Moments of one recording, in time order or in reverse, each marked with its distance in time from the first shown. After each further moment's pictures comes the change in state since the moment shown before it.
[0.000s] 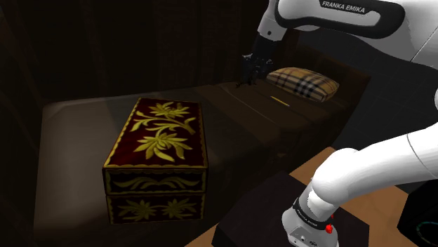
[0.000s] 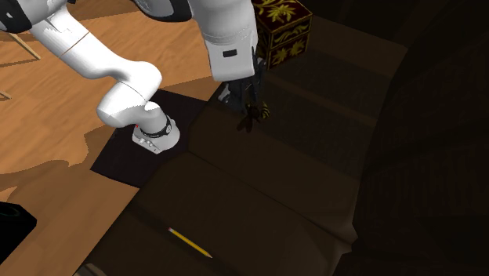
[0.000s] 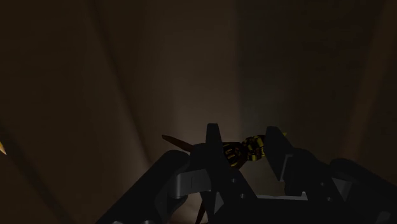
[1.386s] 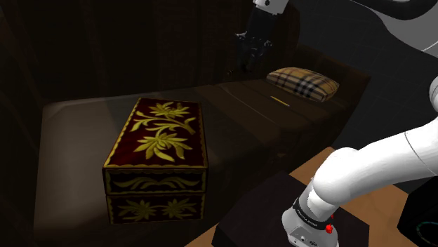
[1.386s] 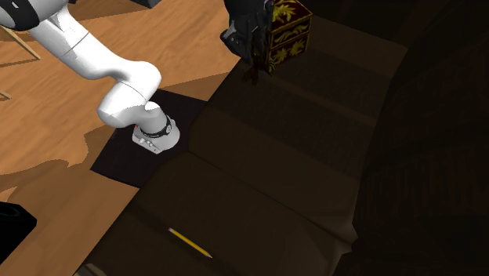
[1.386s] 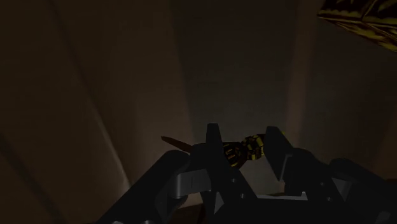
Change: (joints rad) arm 0.040 0.028 0.128 0.218 0.033 -0.182 0.169
